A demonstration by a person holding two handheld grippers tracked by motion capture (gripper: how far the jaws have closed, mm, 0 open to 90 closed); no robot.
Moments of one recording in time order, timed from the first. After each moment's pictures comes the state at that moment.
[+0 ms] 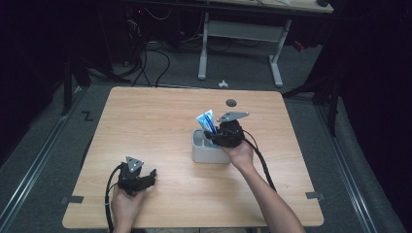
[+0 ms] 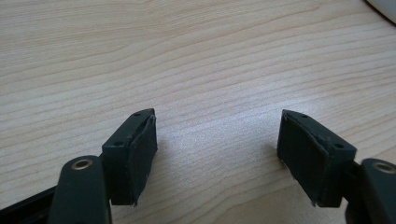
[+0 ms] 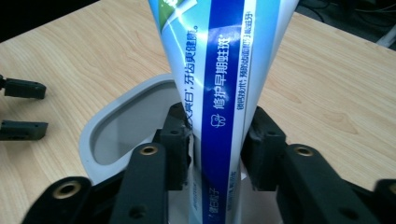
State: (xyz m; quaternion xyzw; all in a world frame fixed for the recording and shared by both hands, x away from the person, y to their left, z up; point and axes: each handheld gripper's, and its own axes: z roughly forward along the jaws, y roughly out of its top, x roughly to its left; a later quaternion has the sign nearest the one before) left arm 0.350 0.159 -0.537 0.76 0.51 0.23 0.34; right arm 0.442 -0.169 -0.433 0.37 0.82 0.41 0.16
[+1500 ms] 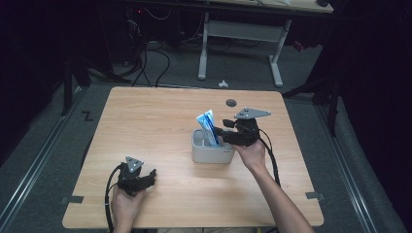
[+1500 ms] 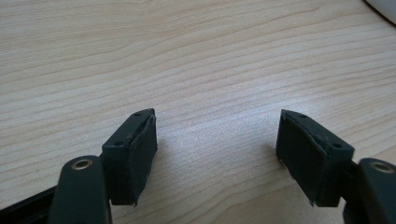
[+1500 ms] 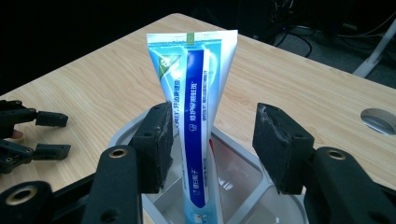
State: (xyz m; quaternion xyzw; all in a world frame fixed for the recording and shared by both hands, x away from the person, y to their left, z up) left arm 0.350 0.160 -0.536 0.75 0.51 0.22 0.34; right arm 0.421 -0.204 -0.401 0.38 0.78 0.46 0.17
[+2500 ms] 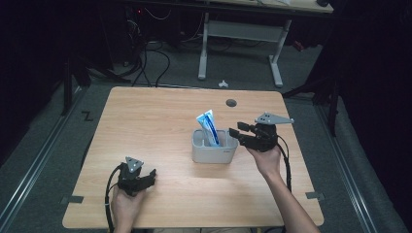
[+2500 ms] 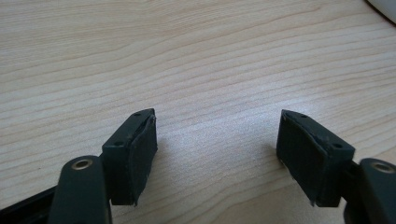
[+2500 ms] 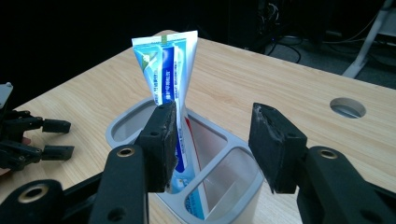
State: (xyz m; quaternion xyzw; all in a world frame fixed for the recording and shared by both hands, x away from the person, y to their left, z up) left arm 0.349 0.160 -0.536 0.75 0.52 0.23 0.34; right arm 0.397 -0.247 -0.397 0.40 0.75 0.49 0.18
